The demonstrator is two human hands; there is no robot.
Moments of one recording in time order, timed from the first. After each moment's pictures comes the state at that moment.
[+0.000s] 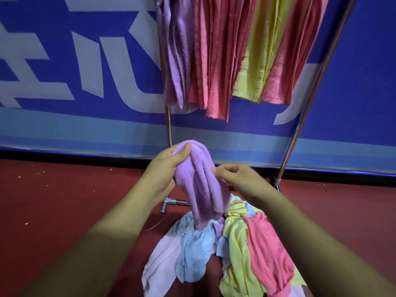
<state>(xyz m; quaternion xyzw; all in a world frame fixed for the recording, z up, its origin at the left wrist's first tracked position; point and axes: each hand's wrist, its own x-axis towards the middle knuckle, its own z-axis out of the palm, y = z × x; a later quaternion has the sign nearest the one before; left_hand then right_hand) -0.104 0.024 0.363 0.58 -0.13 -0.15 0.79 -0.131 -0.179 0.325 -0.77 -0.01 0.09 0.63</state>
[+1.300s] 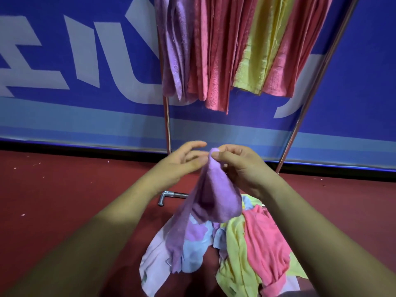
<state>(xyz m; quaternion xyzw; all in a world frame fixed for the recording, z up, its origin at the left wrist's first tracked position) -0.095 0.024 0.341 0.70 -0.24 -0.20 0.65 -0.135 -0.170 0.353 -0.62 -0.03 0.09 0.78</state>
